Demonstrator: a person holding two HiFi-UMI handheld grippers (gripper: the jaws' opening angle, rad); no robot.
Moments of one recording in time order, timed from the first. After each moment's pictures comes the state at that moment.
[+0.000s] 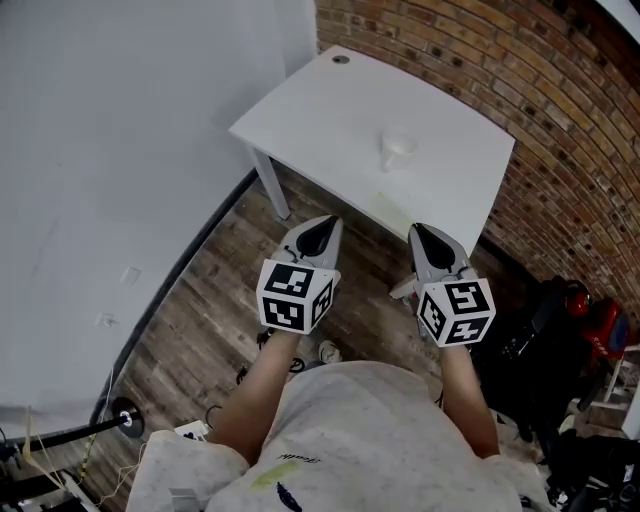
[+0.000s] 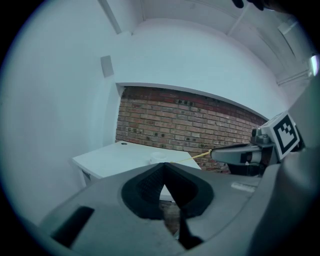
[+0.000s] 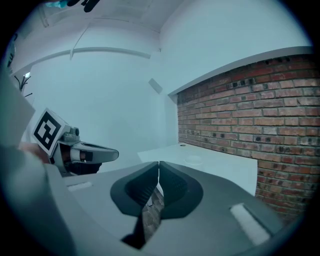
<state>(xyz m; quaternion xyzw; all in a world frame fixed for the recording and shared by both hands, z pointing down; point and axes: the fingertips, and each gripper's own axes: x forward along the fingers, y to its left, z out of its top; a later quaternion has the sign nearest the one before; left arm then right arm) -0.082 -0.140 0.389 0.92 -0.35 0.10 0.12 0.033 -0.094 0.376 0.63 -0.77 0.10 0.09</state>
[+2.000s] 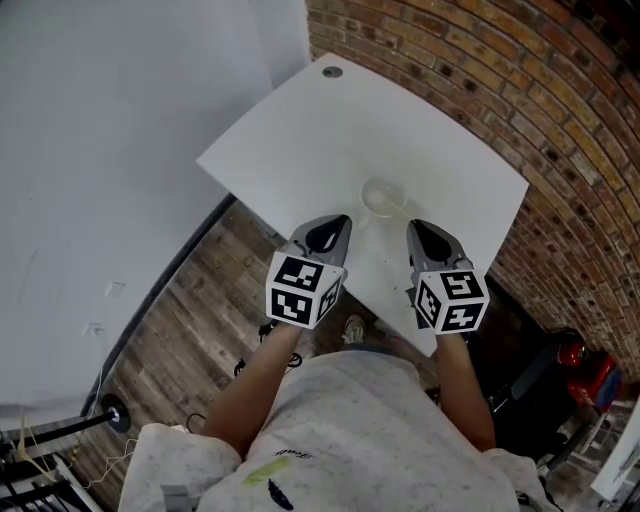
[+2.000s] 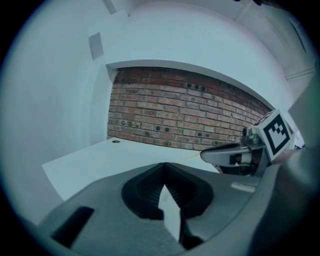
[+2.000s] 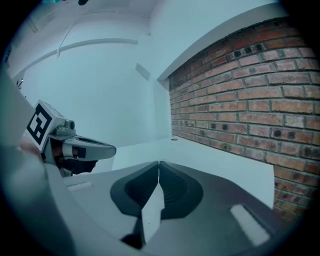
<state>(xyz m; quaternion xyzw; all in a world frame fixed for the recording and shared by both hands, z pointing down) 0.058 -0.298 0.424 0.92 -0.35 0.13 0.13 0.166 -0.276 0.426 0.60 -0.78 0.14 0.12</state>
